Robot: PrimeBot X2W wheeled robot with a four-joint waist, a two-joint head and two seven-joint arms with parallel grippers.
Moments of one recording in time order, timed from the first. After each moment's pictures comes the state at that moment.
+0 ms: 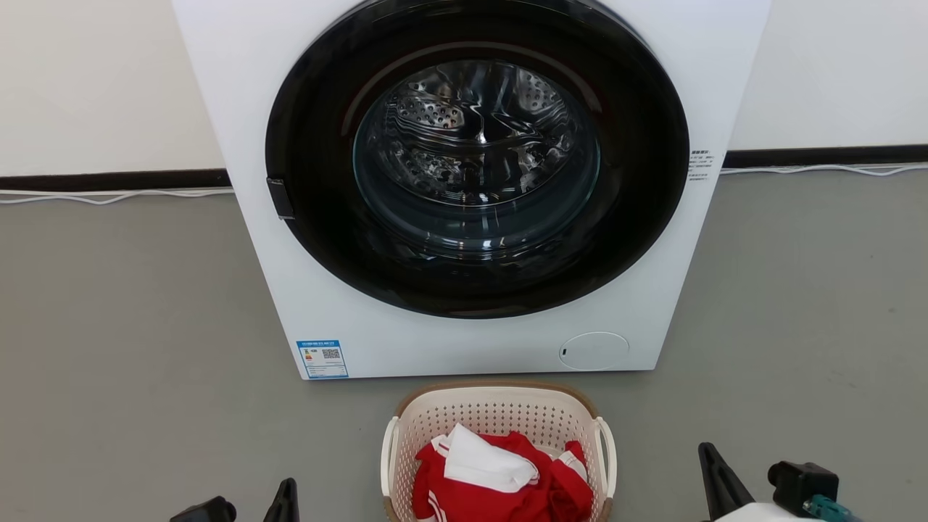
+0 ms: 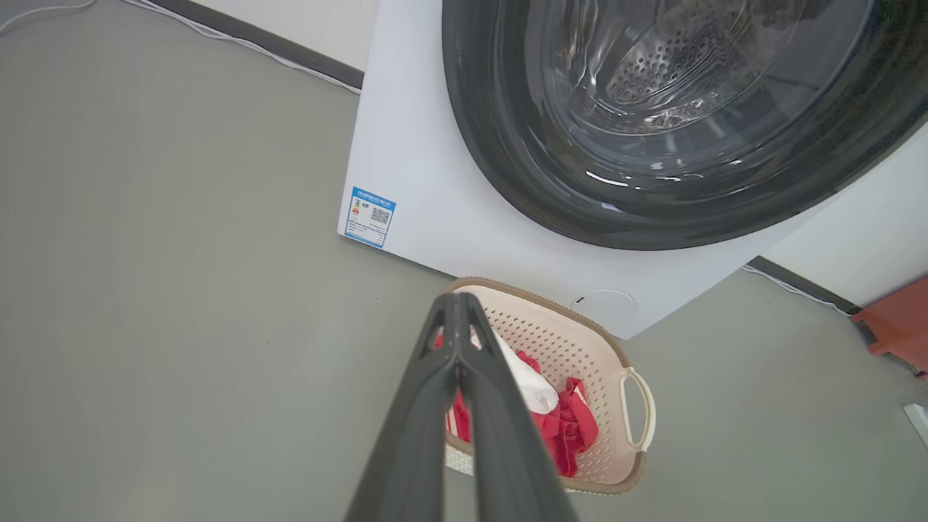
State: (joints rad) left arm 0.00 0.04 -0.08 0.54 -0.51 0.01 -0.21; right arm -0.06 -0.05 -0.01 0.62 0.24 0.12 -0.20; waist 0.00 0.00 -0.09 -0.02
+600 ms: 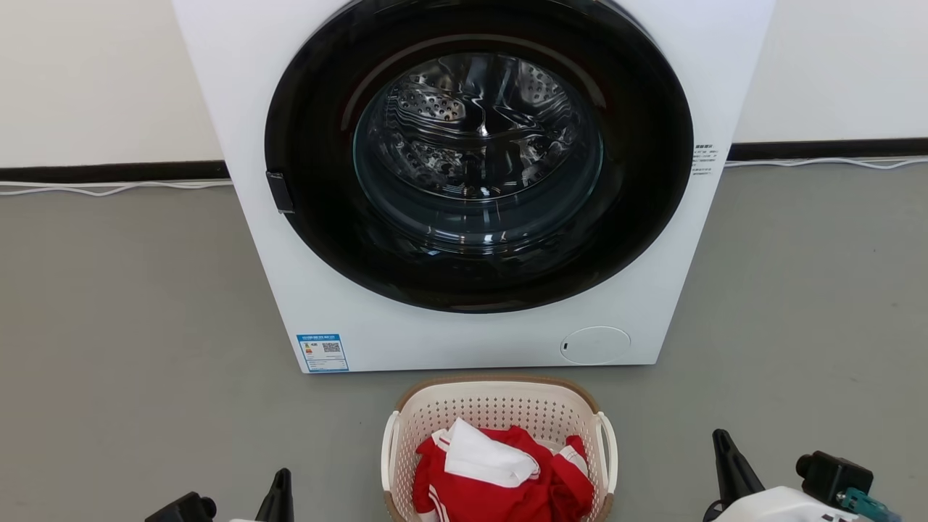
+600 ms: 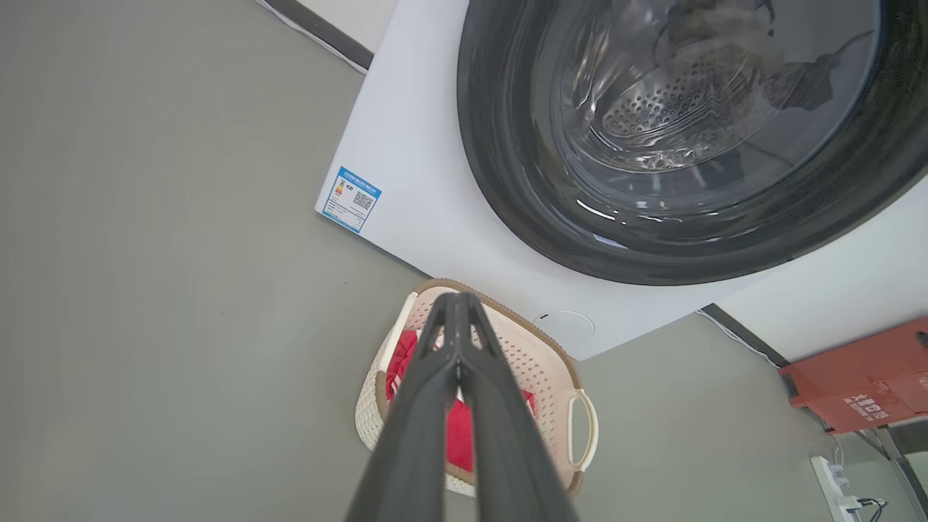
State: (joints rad) left arm 0.00 0.04 -0.06 0.49 -0.69 -0.01 -0.15; right arm -0.06 -0.05 -0.03 0.56 0.47 0.12 -0.15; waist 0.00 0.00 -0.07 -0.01
